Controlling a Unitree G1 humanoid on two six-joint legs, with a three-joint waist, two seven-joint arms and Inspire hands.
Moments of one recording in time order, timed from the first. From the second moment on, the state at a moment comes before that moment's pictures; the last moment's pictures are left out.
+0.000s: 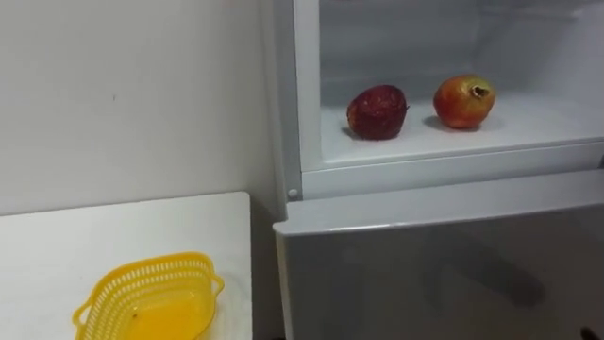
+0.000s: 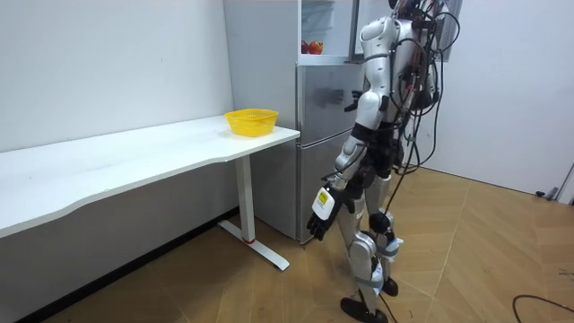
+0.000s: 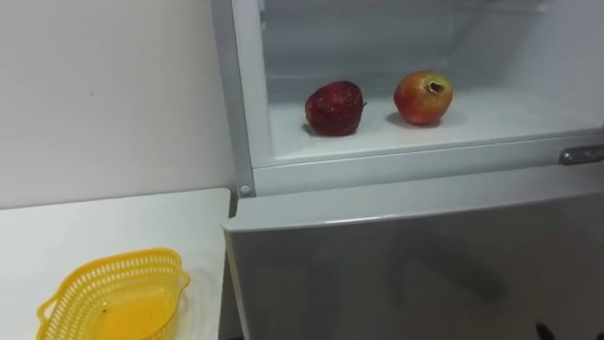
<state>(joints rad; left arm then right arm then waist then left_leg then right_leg) 0.32 0.18 0.04 1.05 0.34 0.01 0.01 0.37 -0.16 -0.09 -0.12 -0.15 -0.15 -0.41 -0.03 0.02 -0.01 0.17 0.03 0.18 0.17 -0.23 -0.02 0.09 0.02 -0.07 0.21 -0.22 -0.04</state>
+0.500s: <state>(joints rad) 0.30 0.19 -0.04 1.13 0.31 -0.03 -0.05 0.28 -0.20 -0.02 -0.35 -0.25 -0.22 -0.45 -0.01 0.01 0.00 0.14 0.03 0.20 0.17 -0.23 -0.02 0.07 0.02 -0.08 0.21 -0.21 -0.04</state>
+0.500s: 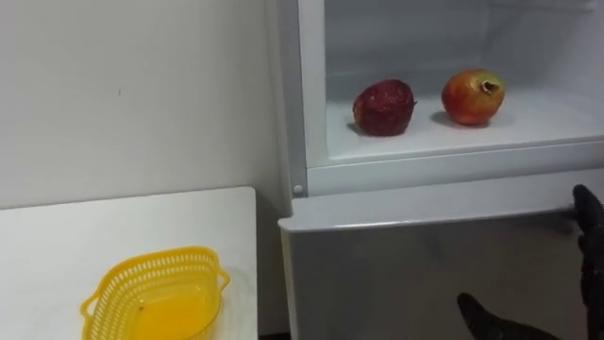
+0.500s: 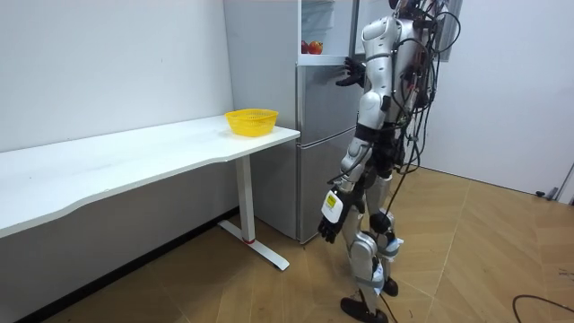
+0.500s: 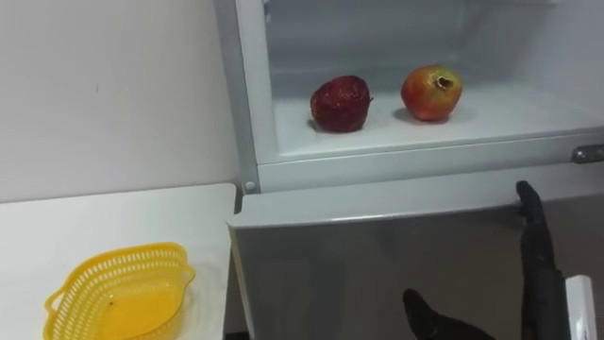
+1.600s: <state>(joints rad) 0.27 0.22 -0.06 1.15 0.32 -0.02 -0.06 0.00 -0.29 0.00 -0.34 -0.16 -0.28 -0.47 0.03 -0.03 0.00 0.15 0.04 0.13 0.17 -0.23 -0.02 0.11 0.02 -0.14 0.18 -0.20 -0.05</state>
